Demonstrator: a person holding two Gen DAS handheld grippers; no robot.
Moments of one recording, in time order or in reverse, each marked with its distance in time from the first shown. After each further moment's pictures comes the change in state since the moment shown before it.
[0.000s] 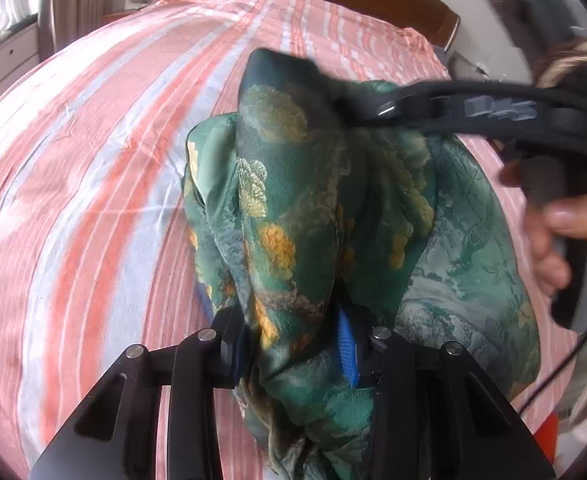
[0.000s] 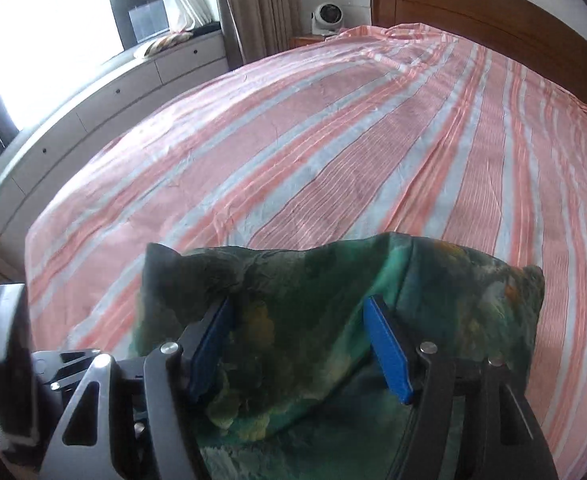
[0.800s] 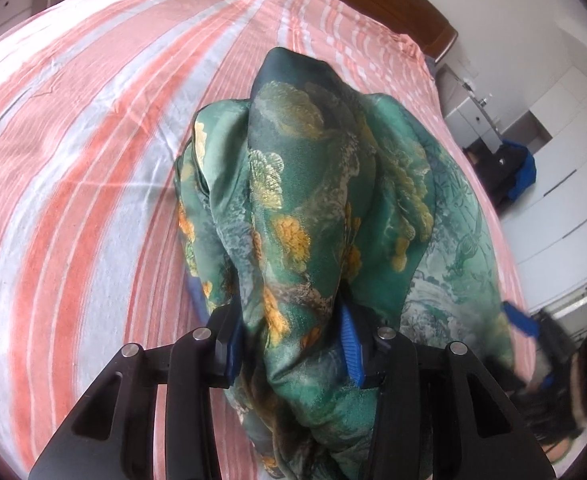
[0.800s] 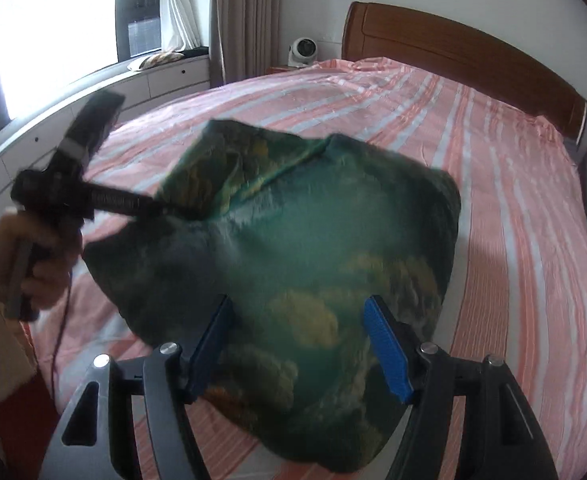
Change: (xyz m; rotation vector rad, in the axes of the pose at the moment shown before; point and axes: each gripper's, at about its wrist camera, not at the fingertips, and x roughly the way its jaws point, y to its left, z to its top) left arm 0.014 0.036 0.001 -0.108 0.056 -0.172; right arm -0.100 0.013 -0.191 0.001 -0.152 -0.155
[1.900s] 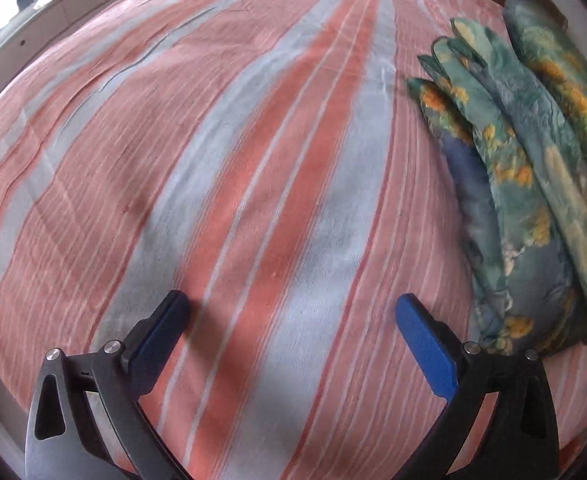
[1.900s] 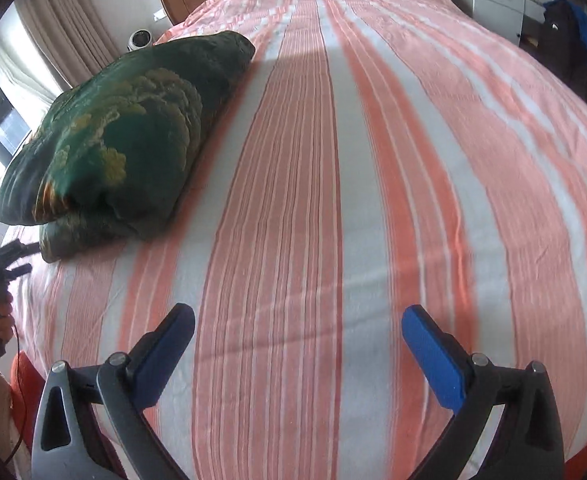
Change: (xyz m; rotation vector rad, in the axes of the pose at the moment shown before) left arm -0.028 0.076 -0.078 -0.103 0.080 0.488; right arm -0.041 -0.120 -0.168 0.609 0.201 -0.089
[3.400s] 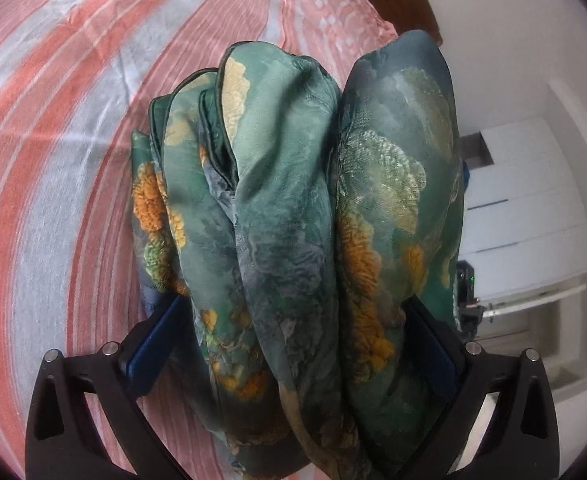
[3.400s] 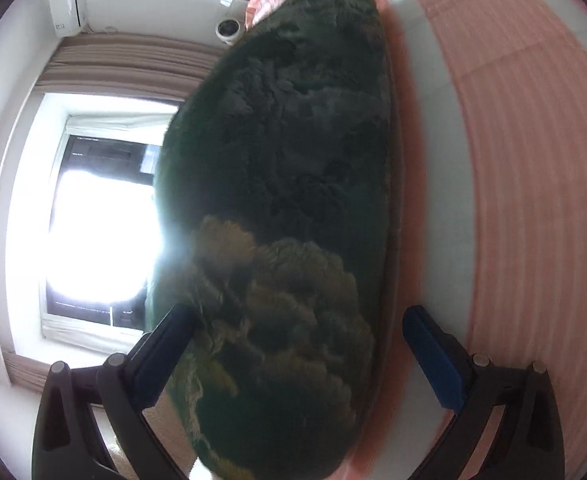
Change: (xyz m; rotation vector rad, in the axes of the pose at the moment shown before) left arm 0.057 -0.092 0.138 -0.026 0.189 -0.826; right arm 0.148 0.048 0.153 0.213 0.311 0.819
